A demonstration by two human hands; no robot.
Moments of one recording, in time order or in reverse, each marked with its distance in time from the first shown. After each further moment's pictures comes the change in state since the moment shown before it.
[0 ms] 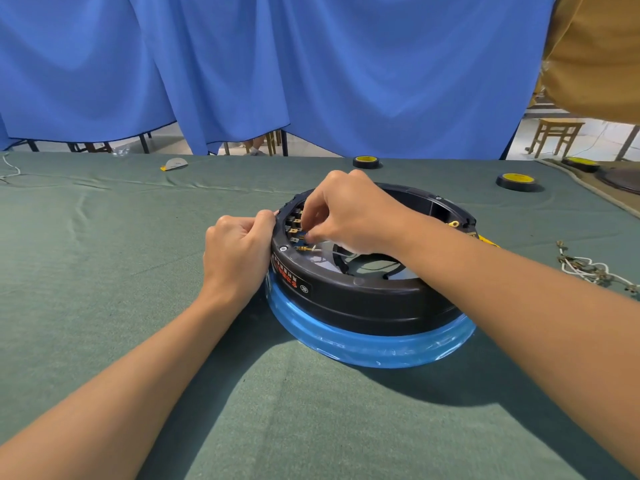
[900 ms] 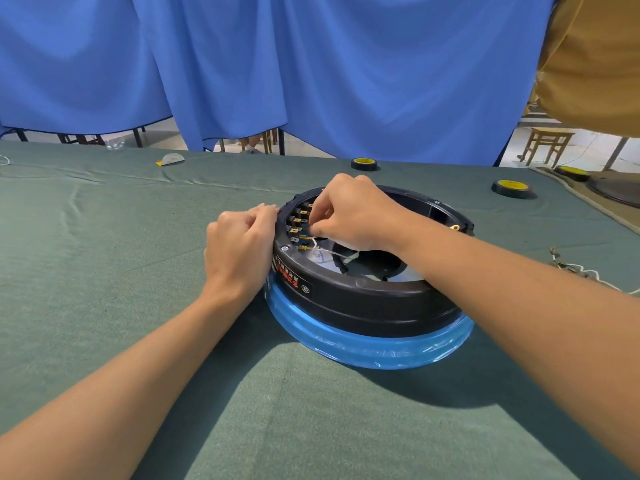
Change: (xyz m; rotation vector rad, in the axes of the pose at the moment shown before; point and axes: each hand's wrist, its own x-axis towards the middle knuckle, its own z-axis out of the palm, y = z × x) left_hand 0.003 -0.004 0.004 -0.018 0.013 -0.012; right_hand 0.009 0.008 0.005 -0.027 -0.004 0.115
